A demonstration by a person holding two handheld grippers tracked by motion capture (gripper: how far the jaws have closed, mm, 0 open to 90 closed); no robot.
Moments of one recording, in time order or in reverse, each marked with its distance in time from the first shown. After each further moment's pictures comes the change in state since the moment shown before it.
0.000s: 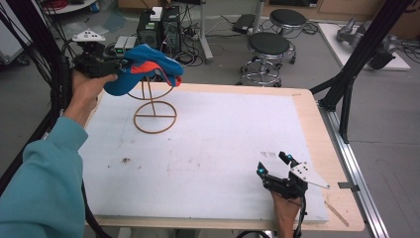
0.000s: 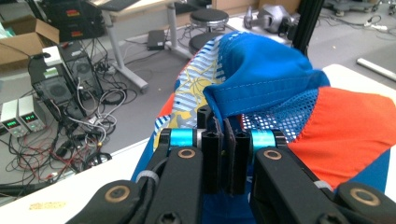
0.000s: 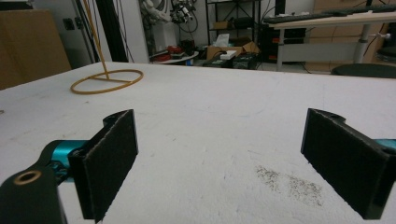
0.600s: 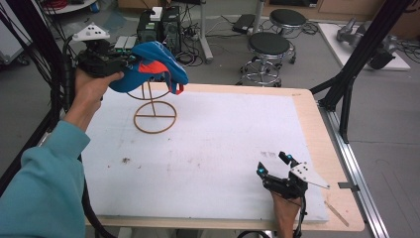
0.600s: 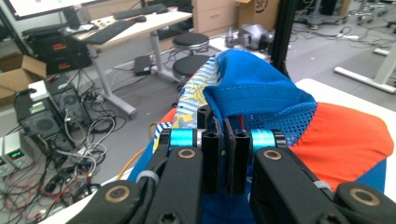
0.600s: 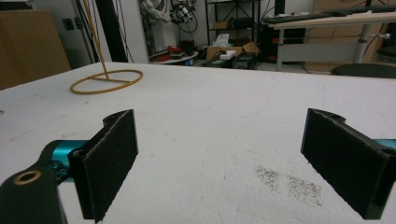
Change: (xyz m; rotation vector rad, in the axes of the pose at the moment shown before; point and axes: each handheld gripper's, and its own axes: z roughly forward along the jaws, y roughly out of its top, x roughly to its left) left arm -0.031 0.021 -0.016 -0.100 -0.046 0.068; right arm 0.001 0.000 0.000 0.000 -0.001 0.005
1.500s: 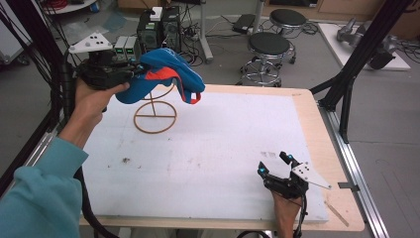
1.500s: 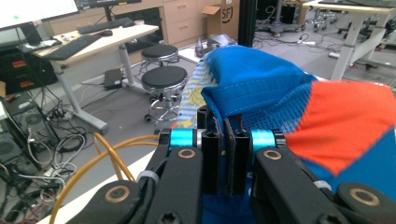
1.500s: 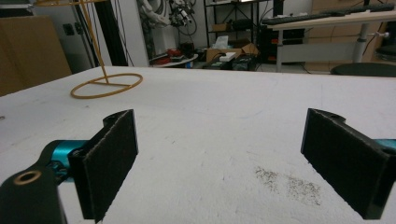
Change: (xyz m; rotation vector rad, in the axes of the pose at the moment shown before) left arm -0.046 0.007 -0.026 -0.049 -0.129 0.053; right arm -0.002 0.000 -0.001 -0.010 -0.001 0.019
